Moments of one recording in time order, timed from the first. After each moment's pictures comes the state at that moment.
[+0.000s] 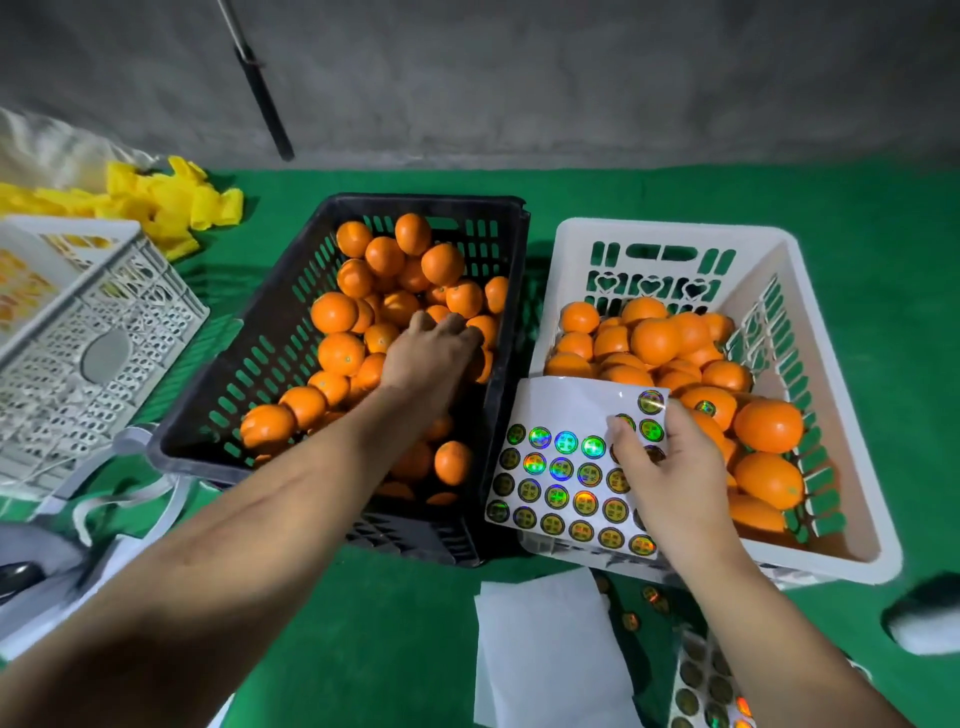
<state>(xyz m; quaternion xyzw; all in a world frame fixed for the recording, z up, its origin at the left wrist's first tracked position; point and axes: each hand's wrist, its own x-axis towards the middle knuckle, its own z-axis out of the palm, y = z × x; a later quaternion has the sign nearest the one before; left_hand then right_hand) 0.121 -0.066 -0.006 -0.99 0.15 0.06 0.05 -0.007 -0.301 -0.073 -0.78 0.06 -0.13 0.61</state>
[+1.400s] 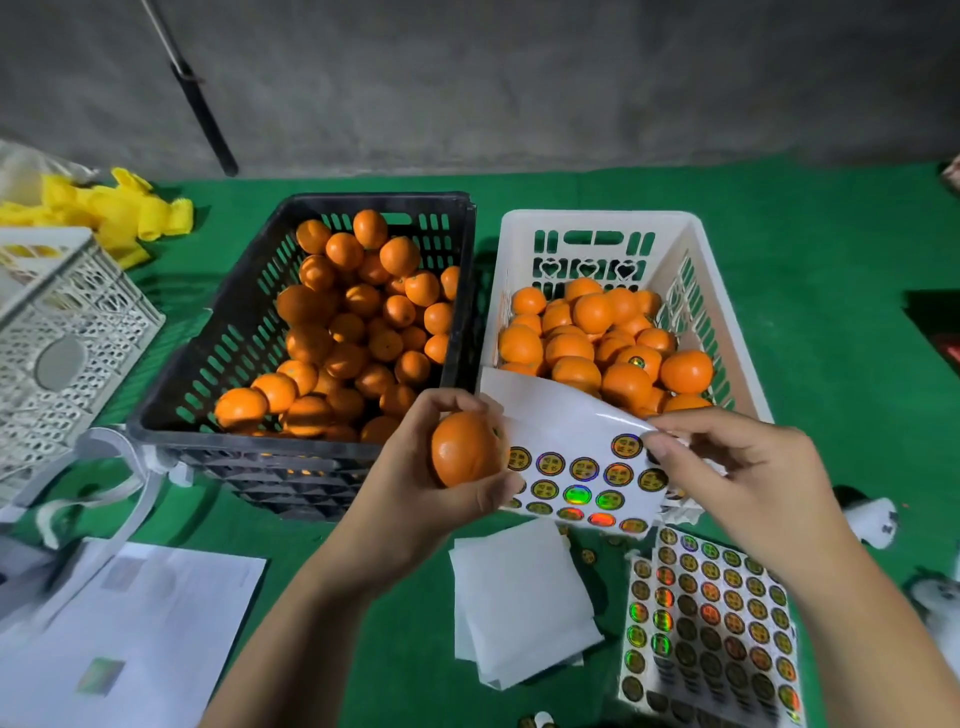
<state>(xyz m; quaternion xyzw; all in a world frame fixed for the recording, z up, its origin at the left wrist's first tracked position) -0.083 -0.066 0.022 -0.70 0.13 0.13 -0.69 -0.124 -0.353 0.016 -0.83 -0.02 -0.16 0.53</state>
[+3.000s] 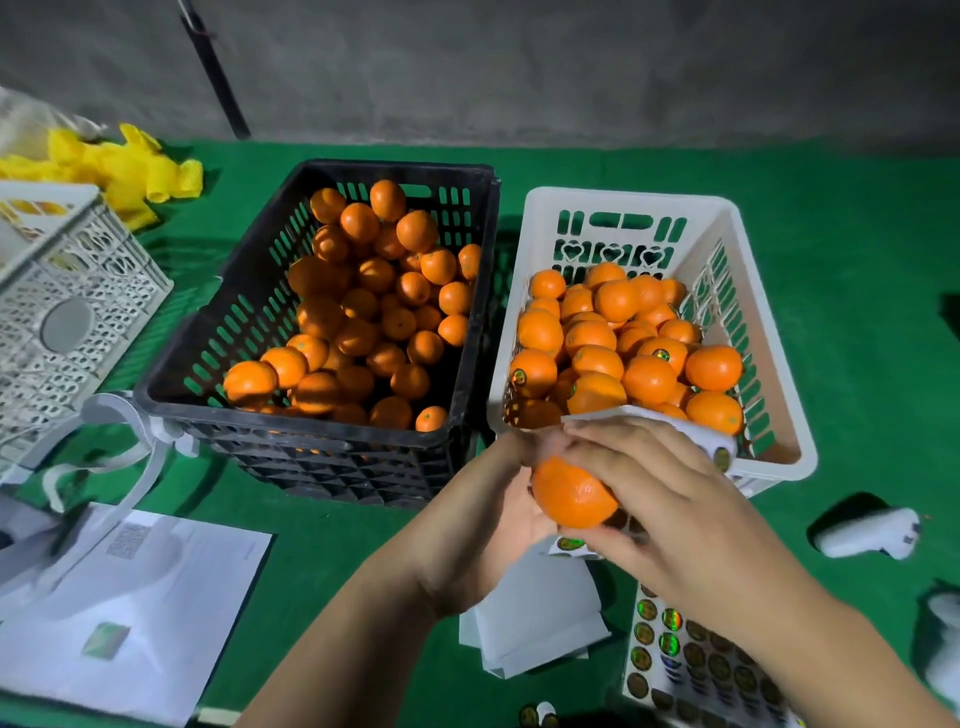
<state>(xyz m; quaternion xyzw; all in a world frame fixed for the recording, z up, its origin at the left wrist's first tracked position) -0.087 -0.107 0.011 -0.42 0.08 0.40 -0.81 -0.121 -0.305 0.007 -0.92 -0.29 -0.15 0.22</state>
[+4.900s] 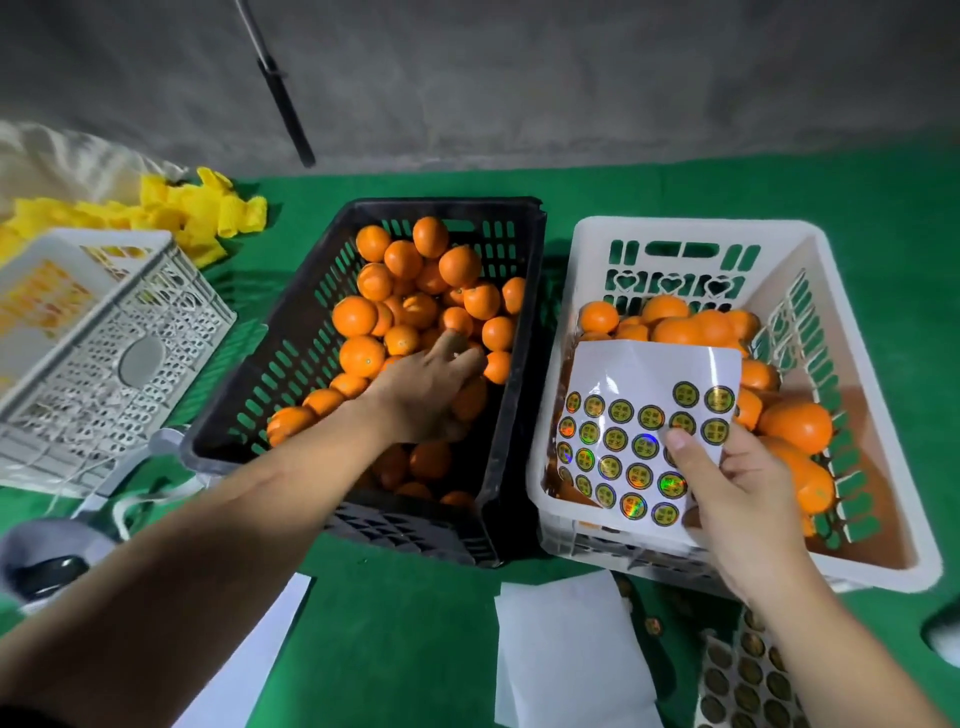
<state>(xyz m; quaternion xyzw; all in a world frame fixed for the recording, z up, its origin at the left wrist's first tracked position) 0.126 -0.016 -0.032 -0.96 0.26 0.09 0.09 -0.025 -0.321 -0.068 -0.64 0.08 -0.09 0.76</state>
